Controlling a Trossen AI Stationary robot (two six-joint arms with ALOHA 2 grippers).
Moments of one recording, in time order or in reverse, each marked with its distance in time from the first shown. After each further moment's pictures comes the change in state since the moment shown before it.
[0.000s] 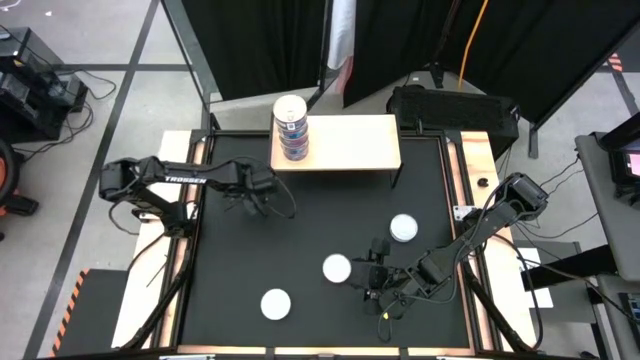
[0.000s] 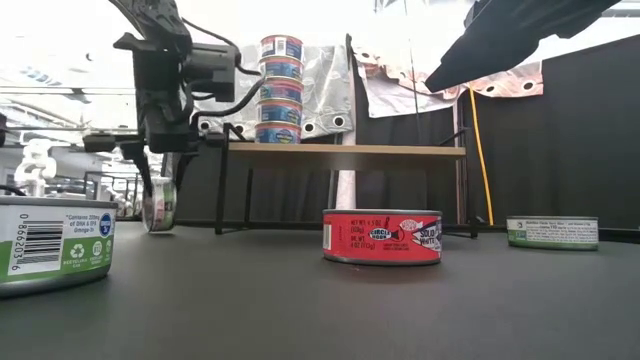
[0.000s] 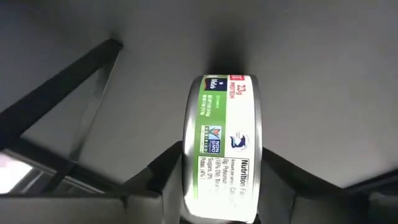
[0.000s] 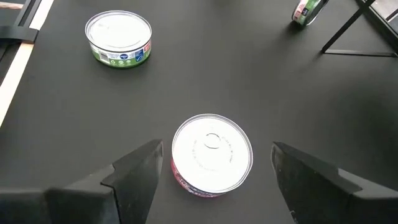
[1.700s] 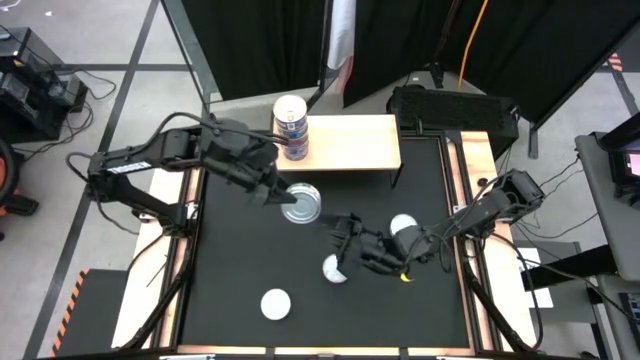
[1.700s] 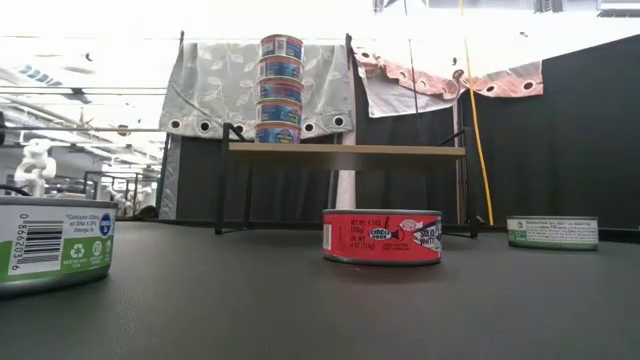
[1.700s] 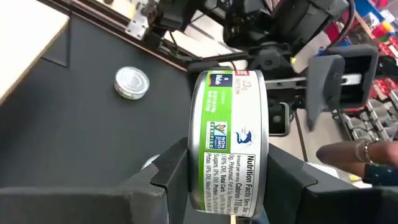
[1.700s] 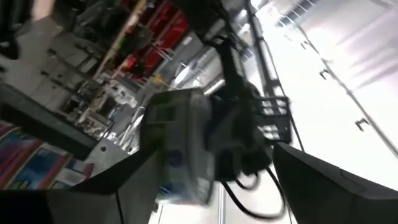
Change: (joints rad) left arm -0.196 -0.103 0.787 0.131 0.701 -1.682; right arm -0.208 0.001 0.107 1.070 0.087 -2.922
